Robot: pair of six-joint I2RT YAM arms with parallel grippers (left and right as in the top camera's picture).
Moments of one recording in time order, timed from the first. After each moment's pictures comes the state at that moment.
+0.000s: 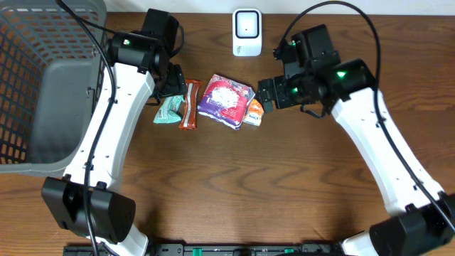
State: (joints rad) left arm -0.24 1.77 1.80 -1.38 -0.27 -0.49; right arm 0.38 1.67 1.61 -1.03 -0.17 0.16
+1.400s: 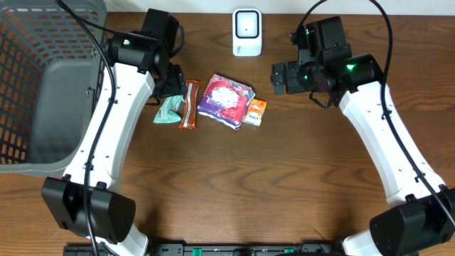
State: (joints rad) left arm -0.24 1.77 1.80 -1.38 -0.27 -0.49; right arm 0.30 1.69 1.61 -0.92 -0.07 0.17
